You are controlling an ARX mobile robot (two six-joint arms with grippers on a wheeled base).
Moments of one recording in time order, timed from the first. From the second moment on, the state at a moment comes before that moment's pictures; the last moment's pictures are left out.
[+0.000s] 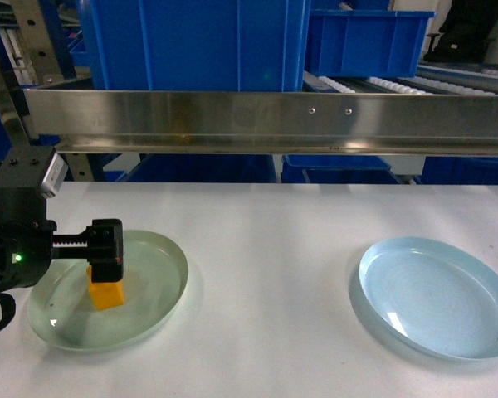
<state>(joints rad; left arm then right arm) -0.11 1.95 0.72 0.61 -0.07 -0.08 0.11 0.88 0.12 0.53 -0.26 -0.22</state>
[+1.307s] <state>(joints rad) -0.15 2.00 0.62 0.73 -0.09 -0.12 0.08 0.87 0.08 0.52 -0.33 -0.26</state>
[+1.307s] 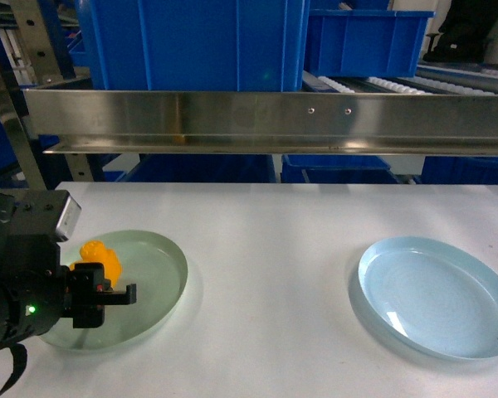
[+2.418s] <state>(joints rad) -0.21 1.08 0.32 0.64 -0.13 0.01 -0.15 0.47 0.08 0.32 -0.36 -0.11</state>
